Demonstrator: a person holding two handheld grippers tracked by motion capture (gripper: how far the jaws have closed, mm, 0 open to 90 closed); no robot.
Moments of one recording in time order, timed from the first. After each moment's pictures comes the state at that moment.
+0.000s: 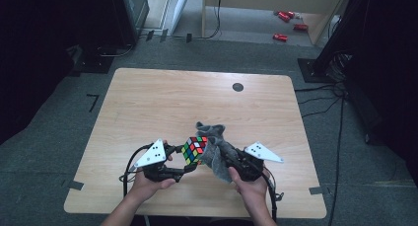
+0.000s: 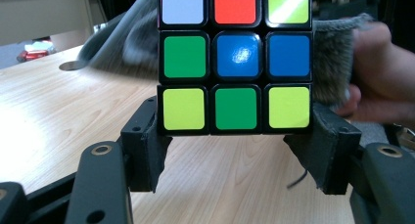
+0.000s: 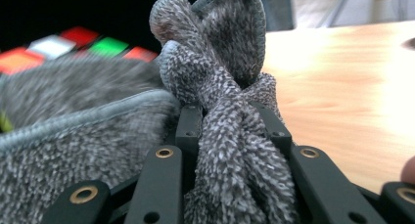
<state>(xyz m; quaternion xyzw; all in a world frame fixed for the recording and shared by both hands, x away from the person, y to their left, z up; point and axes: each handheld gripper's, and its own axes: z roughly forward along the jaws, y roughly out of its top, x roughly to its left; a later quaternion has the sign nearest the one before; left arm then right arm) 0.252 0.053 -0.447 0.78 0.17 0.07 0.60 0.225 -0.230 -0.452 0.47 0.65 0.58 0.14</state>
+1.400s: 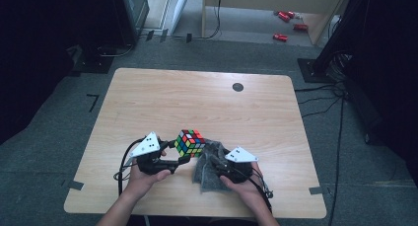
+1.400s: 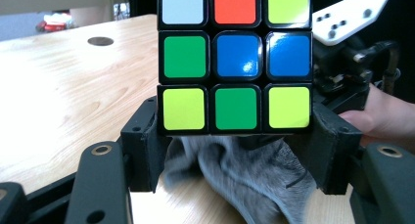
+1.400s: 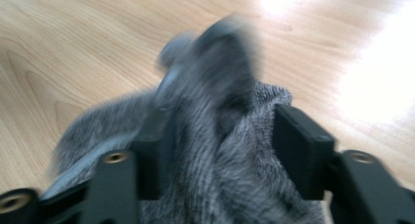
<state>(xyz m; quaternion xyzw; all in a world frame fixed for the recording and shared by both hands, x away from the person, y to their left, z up) 0.271 0.070 -0.448 0.78 0.24 0.06 0.57 0.241 -0.221 -0.500 0.41 0.77 0.44 0.20</state>
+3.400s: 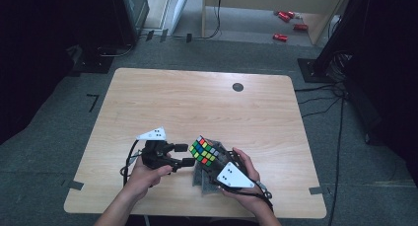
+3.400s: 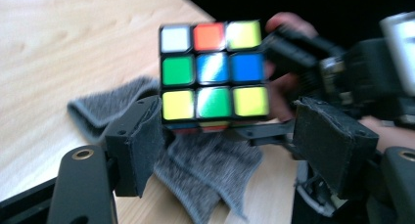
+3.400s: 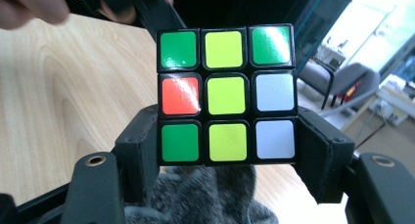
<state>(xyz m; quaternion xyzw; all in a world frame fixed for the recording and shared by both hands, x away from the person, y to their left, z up) 0.284 0.062 -0.434 0.78 0.28 -0.09 0.55 0.216 -0.203 -0.486 0.19 0.75 0.51 0.37</state>
